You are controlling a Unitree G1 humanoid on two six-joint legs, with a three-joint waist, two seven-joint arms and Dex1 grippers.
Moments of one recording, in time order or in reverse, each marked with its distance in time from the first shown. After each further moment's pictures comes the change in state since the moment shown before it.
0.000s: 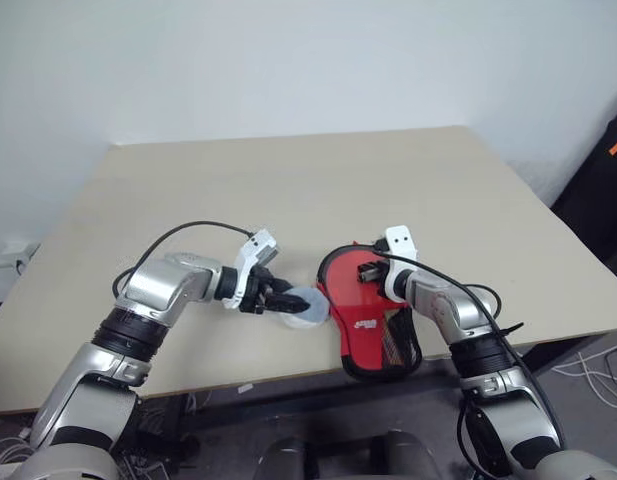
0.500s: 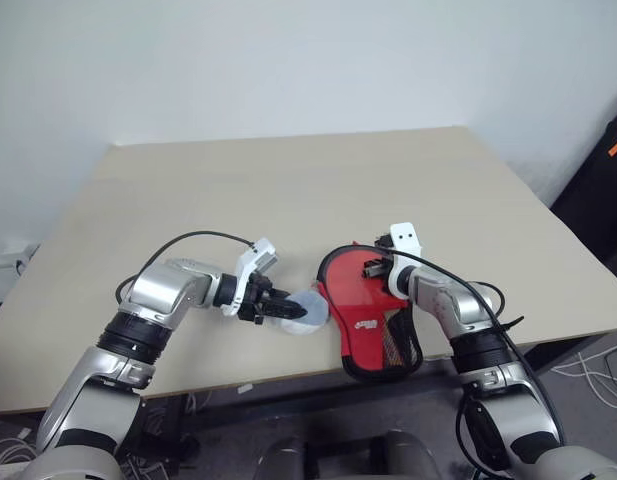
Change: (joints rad) left arm 0.009 -0.013 -0.002 0.025 0.064 0.041 -0.083; right arm -0.030 0.000 -0.027 0.044 -0.027 -0.001 -0.024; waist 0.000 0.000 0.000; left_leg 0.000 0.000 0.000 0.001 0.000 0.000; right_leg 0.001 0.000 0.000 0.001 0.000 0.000
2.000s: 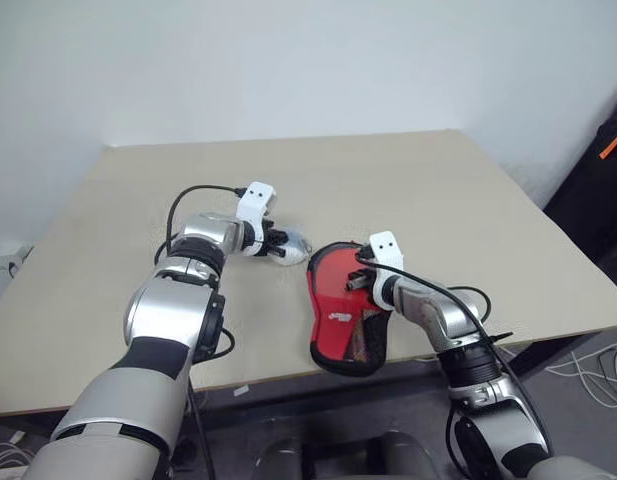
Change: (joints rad) left arm -0.582 -0.353 0.265 1.146 0.390 -0.499 0.531; right arm 0.068 0.069 0.079 -0.155 -0.060 0.121 0.009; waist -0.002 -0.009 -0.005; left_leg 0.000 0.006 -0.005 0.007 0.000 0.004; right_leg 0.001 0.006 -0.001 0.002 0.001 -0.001
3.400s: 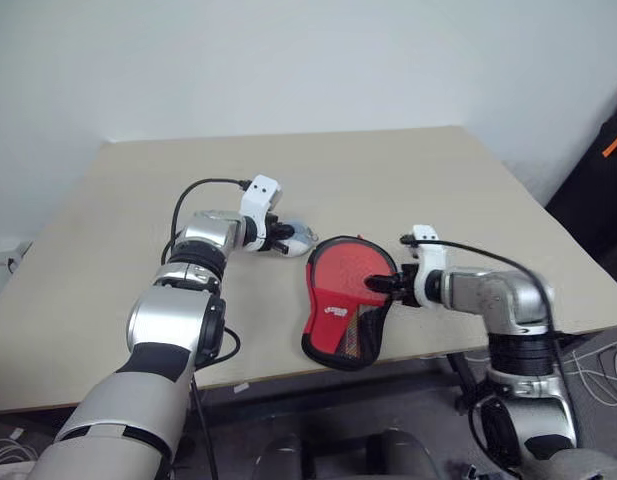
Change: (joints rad) left arm 0.050 0.004 0.047 -0.107 0.091 -0.052 -0.138; right arm -0.057 -0.172 -0.290 -0.272 0.243 0.608 0.105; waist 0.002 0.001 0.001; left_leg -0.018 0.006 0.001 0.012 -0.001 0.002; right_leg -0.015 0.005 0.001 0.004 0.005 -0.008
